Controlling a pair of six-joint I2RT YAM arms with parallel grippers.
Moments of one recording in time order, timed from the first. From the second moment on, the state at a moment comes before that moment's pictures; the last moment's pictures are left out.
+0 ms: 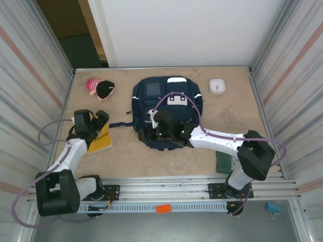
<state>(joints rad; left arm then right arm) 0.10 1.16 0.57 -0.17 0.09 -0.81 1.00 1.58 1.04 -0.09 -0.11 0.60</state>
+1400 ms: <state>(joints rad) 0.05 0.86 0.39 -0.52 0.06 -0.90 1.05 2.06 1.42 -0.23 -0.15 0.62</state>
